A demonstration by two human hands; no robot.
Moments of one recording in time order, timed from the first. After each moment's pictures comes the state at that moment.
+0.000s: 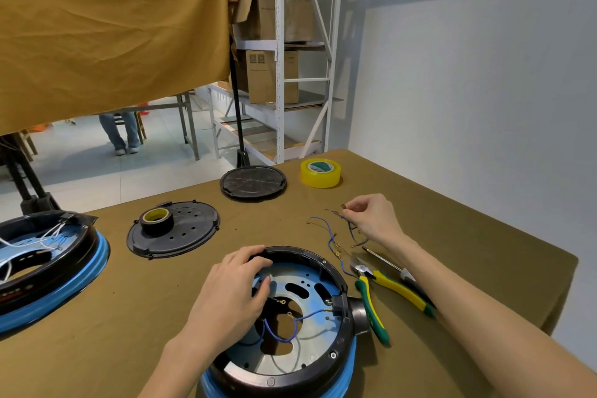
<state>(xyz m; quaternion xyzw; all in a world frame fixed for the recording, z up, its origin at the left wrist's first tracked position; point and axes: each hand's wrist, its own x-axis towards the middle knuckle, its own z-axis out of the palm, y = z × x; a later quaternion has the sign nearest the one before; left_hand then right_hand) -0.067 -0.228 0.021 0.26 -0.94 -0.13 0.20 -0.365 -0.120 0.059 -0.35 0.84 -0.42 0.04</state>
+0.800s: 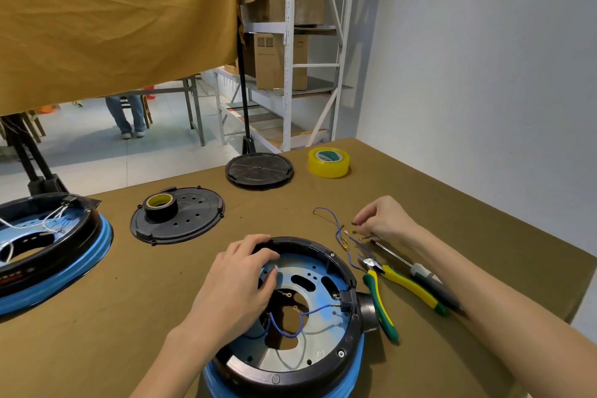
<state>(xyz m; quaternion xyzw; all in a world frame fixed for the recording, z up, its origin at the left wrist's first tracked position) -0.070 -0.229 0.020 0.25 -0.94 -0.13 0.20 -0.379 -0.116 0.052 -0.36 0.86 -0.31 0.18</state>
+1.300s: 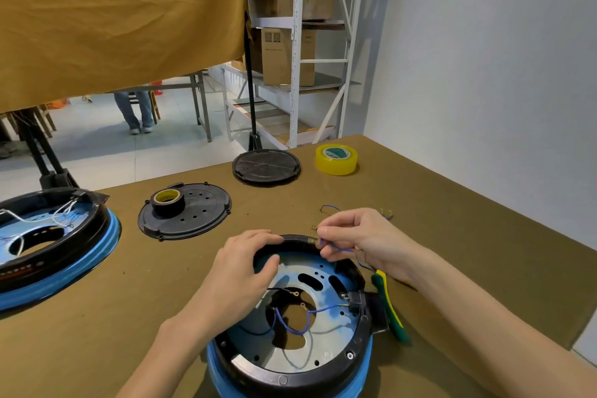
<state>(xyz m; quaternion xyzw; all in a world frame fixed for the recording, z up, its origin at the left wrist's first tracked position) -0.063 -0.228 0.044 0.26 -0.90 -0.25 0.23 -0.278 -0.101 0.080 -0.37 0.61 -0.54 0.45</state>
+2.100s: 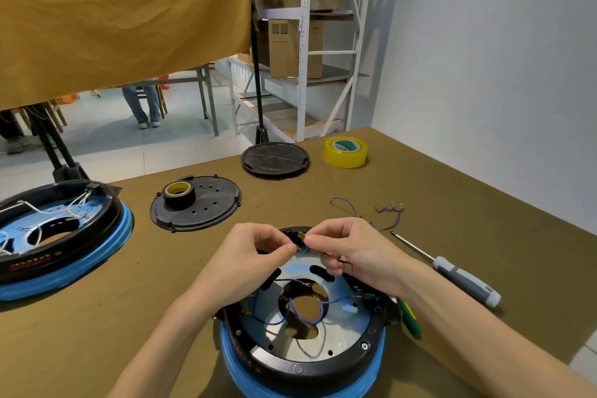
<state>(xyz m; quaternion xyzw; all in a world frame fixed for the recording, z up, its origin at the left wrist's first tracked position) -0.056 -0.232 0.065 0.26 -0.84 -0.43 0.21 -0.237 -0.110 0.063 -0.37 0.57 -0.55 0.49</state>
